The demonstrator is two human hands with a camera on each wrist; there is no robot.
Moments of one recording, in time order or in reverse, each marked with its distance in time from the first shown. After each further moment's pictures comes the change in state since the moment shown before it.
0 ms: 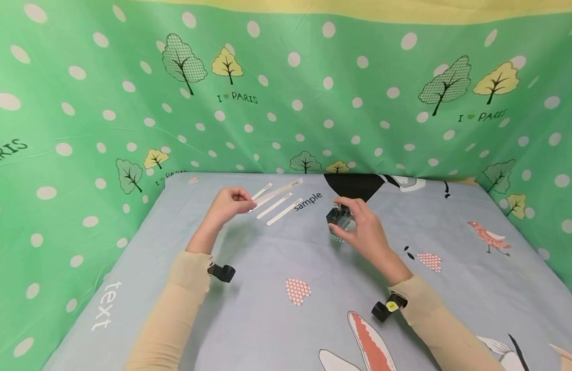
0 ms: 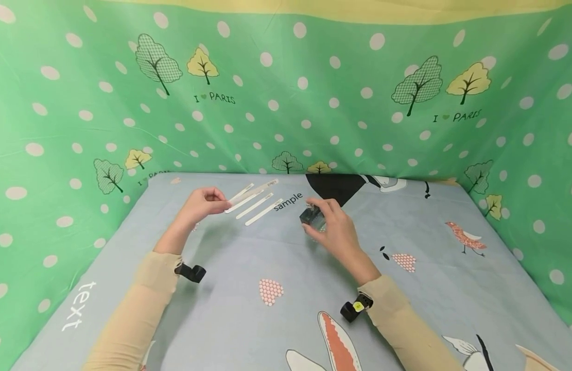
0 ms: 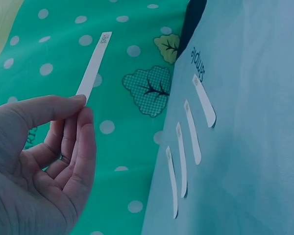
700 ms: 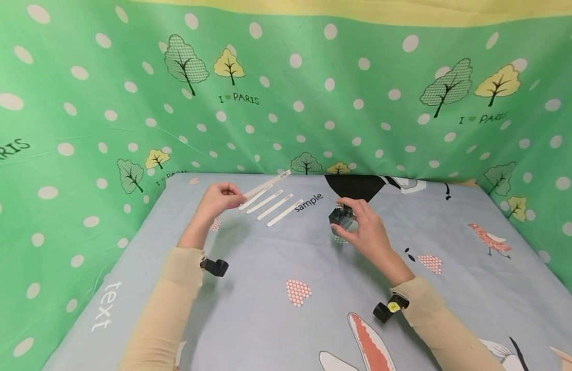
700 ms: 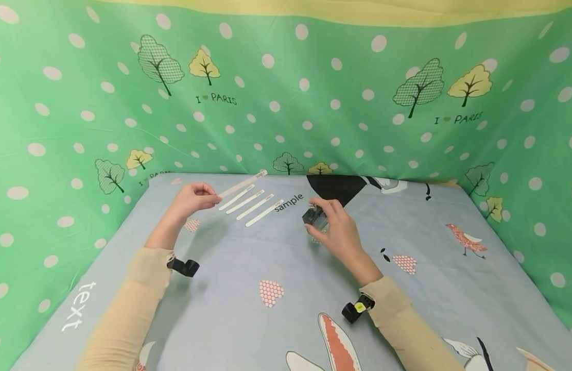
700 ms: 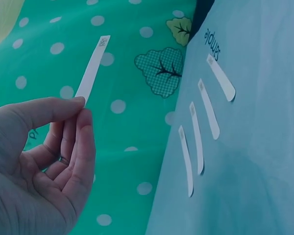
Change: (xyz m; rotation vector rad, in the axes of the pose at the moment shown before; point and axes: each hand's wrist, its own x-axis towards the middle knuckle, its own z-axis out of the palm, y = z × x) left_hand 0.006 -0.005 -0.026 -0.052 0.033 -0.025; right_hand 0.000 0.003 -0.001 0.001 0.002 0.000
